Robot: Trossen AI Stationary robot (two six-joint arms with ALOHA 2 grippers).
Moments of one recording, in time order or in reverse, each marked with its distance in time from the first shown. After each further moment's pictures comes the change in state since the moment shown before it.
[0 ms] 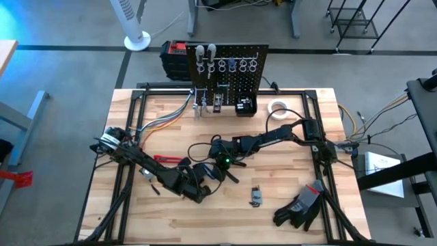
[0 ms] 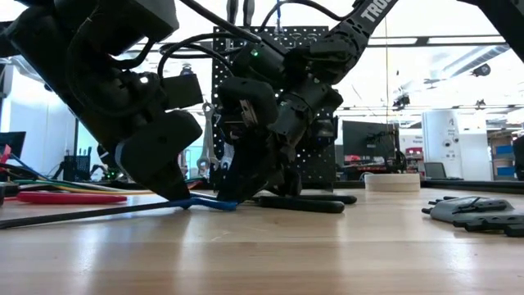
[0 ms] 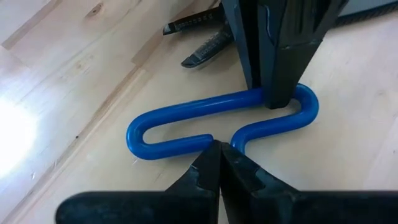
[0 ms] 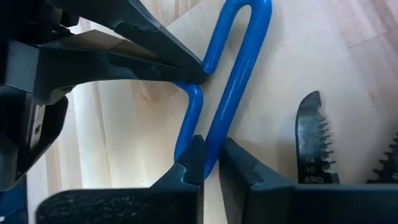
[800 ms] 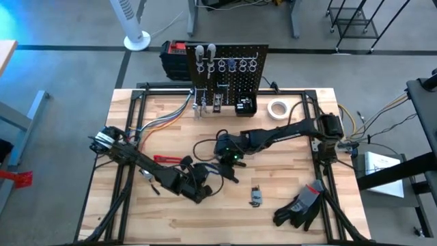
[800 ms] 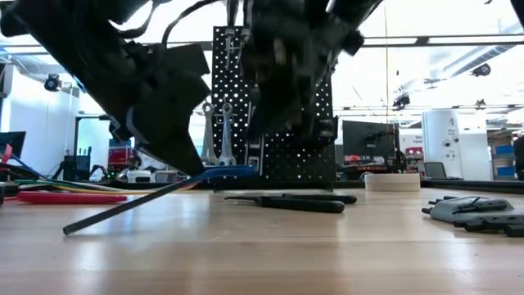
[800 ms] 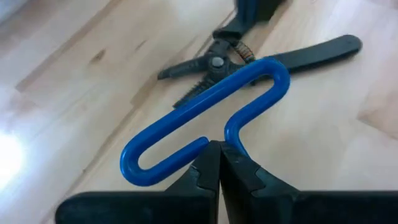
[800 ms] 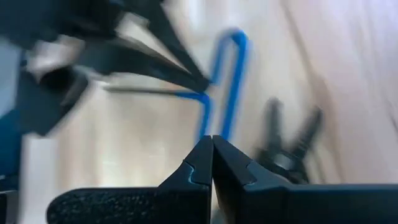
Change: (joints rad) left arm -0.051 -0.081 0.025 -0.030 -0.006 0.030; right arm 0.008 -0.241 -0.010 -0.276 0.181 -0.218
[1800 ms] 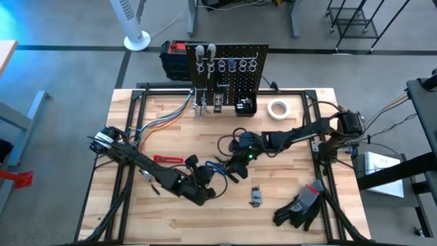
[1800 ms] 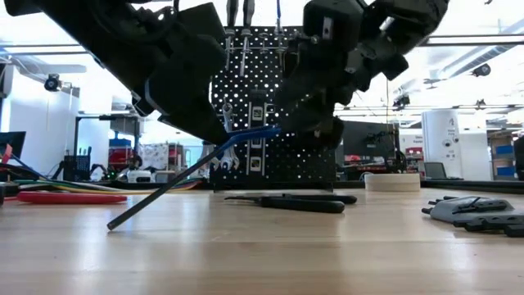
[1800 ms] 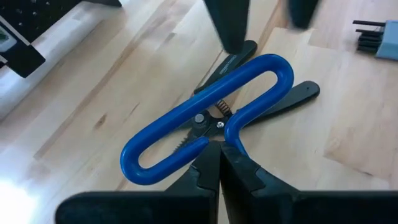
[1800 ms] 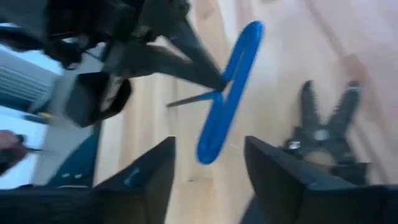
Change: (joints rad) left arm -0.014 -0.003 0.068 0.046 -0.094 0.204; right arm -0.027 -0.204 -0.426 0.523 -0.126 0.191
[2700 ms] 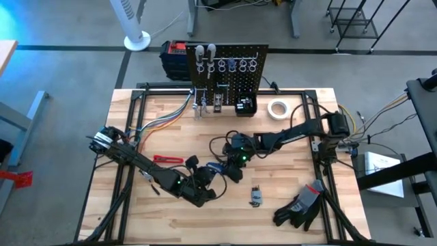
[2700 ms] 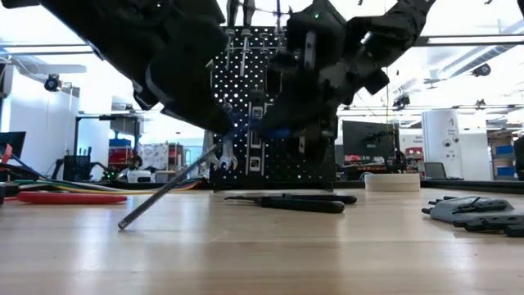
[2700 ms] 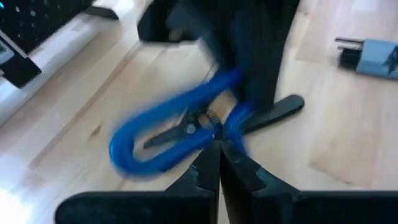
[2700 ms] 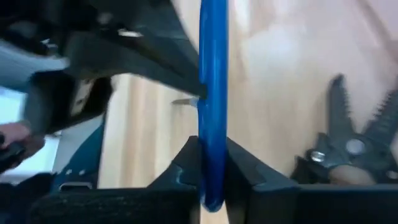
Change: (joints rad) left arm 0.000 -0.002 0.005 0.027 -0.016 0.010; right arm -0.003 0.139 0.085 0.011 -0.089 -0.012
